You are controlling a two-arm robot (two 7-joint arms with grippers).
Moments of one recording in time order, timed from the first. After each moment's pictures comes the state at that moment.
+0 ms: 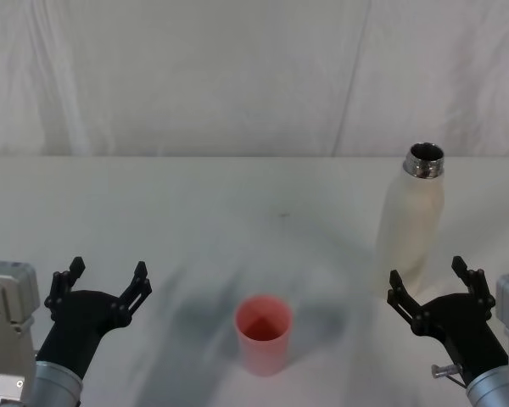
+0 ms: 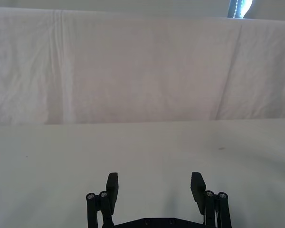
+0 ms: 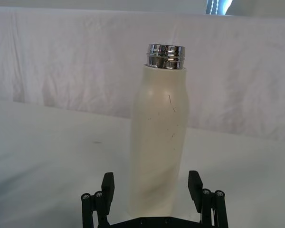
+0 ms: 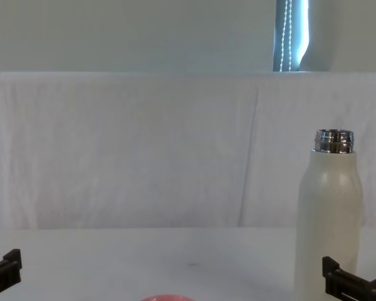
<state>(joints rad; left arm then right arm) 0.27 0.24 0.04 -1.85 -0.25 -0.02 -0.02 -0.17 0.19 -0.26 -1.77 0.07 -0.06 -0.03</state>
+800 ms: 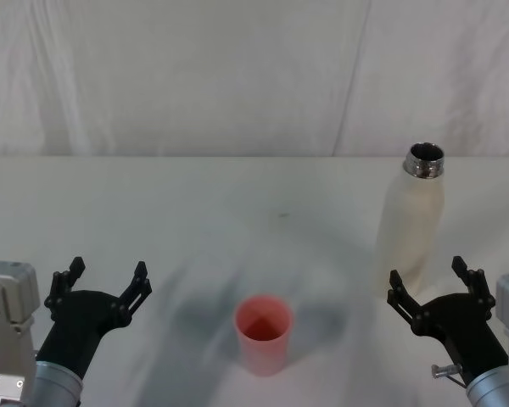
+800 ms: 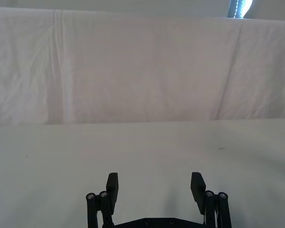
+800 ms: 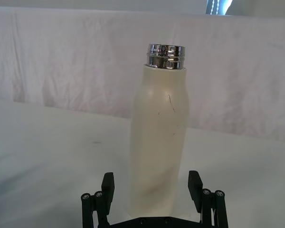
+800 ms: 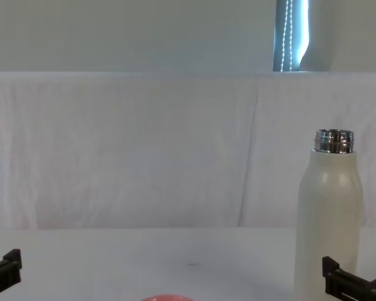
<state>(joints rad) 0.27 0.24 0.04 -1.85 -0.25 -0.02 -0.02 -0.17 0.19 -0.26 -1.77 0.07 -0.06 -0.03</state>
